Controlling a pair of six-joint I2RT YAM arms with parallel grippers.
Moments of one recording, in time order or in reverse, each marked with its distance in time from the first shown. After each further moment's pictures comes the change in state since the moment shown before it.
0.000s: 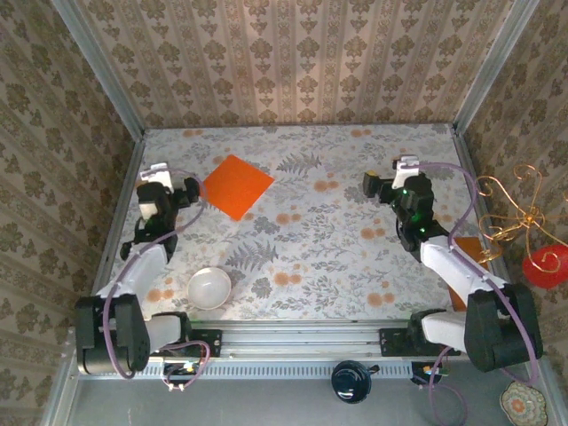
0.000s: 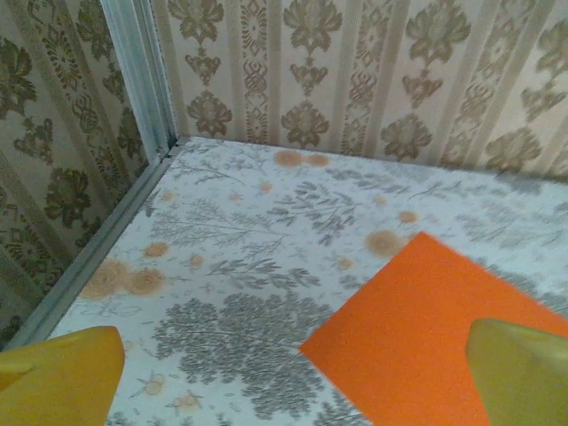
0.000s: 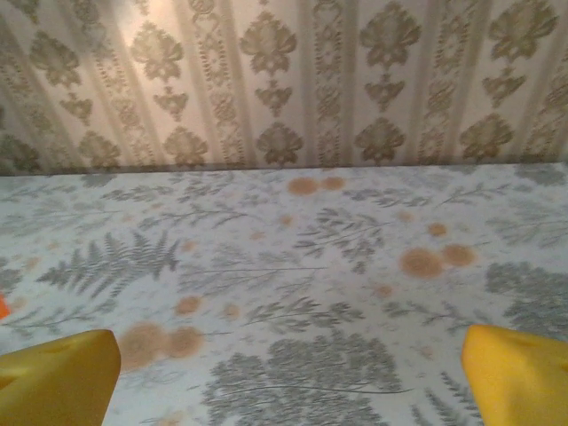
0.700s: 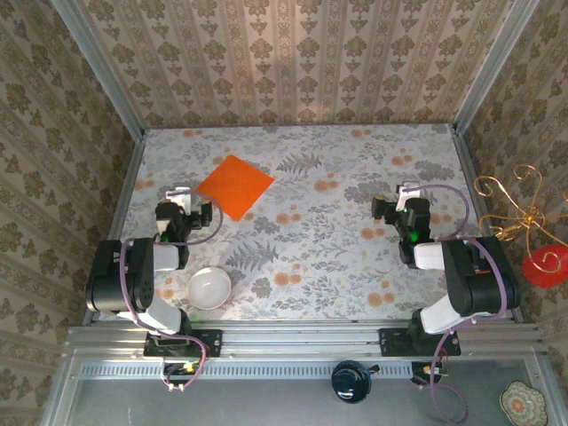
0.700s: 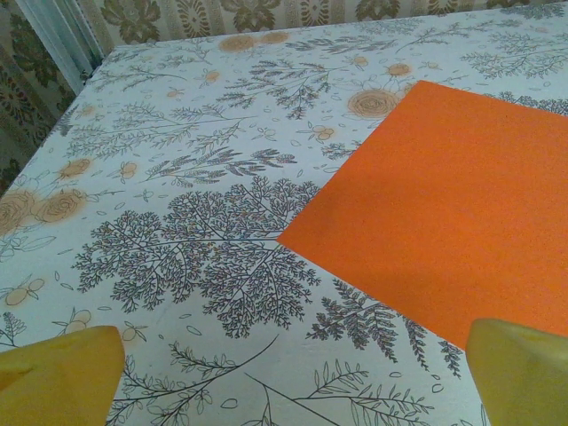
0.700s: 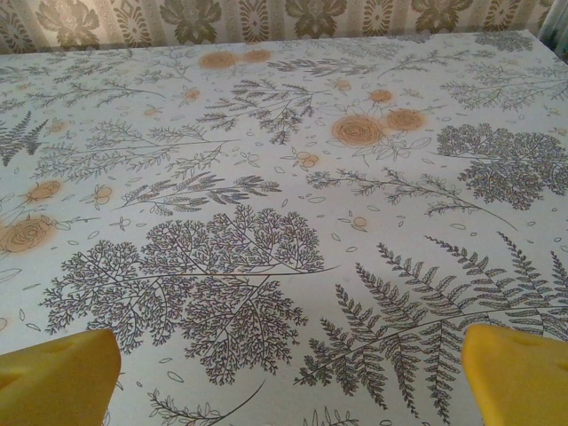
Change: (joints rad) left arm 0.011 0.389 -0.240 0.544 0.092 0.220; right arm -0.149 0.317 -0.254 0.470 -0.025 -0.071
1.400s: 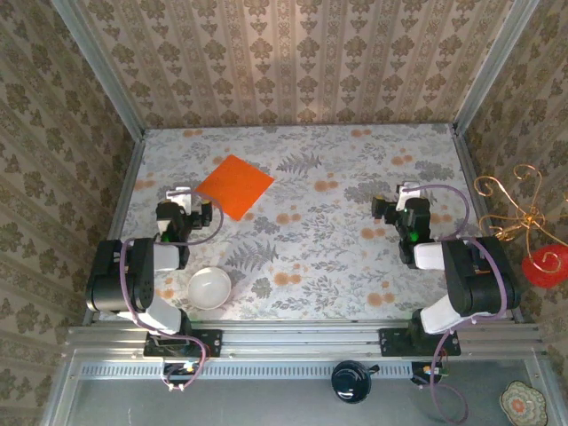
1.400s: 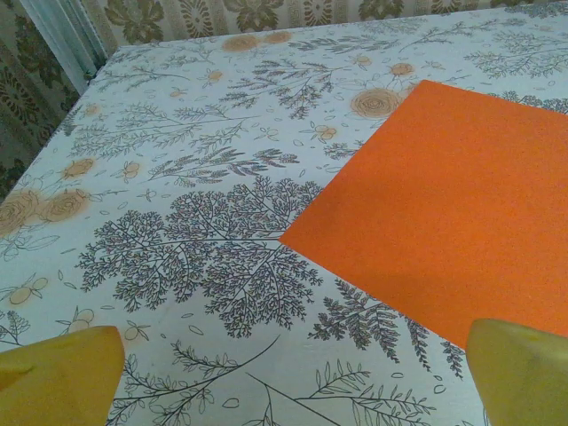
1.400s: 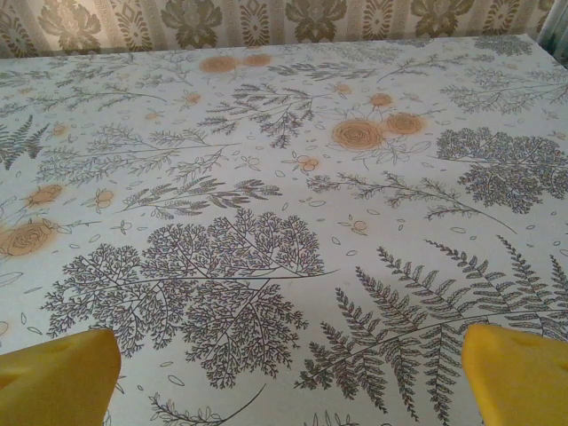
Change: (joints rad) left arm -0.008 0.000 0.000 0.000 -0.014 0.000; right arm 0.000 0.000 0.000 0.008 0.000 0.000
